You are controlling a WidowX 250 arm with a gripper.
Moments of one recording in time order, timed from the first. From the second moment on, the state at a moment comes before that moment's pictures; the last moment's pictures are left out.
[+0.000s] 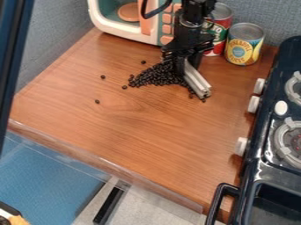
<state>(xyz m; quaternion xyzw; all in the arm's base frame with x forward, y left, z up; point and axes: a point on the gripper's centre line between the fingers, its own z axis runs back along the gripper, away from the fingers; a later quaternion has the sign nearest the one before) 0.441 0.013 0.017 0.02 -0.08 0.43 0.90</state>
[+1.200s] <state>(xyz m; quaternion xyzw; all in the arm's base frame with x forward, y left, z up) 0.406 0.067 0.015 0.03 -0.10 0.46 0.88</state>
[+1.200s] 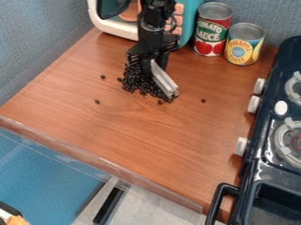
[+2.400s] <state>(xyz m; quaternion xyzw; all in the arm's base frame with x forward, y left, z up) 0.364 0.116 0.010 0.06 -0.11 0.48 0.87</state>
